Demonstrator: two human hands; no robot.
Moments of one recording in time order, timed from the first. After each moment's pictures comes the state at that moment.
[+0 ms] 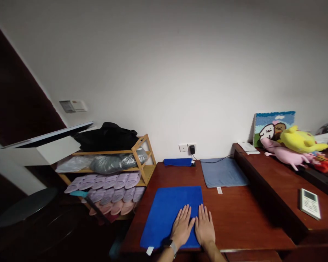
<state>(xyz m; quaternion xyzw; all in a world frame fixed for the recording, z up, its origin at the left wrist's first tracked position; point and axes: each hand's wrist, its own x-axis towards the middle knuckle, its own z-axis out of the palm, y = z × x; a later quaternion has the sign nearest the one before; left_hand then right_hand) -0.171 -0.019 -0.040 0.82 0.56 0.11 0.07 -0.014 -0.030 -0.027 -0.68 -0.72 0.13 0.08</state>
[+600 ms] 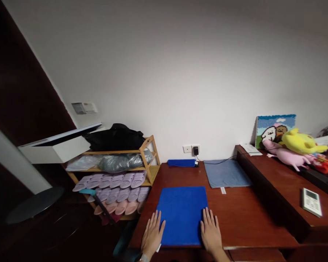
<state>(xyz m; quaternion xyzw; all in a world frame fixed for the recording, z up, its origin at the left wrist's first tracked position) -0.339 -0.057 -0.052 0.68 0.72 0.10 -0.02 -0.013 -0.054 -0.050 -0.68 -0.72 0.09 0.12</state>
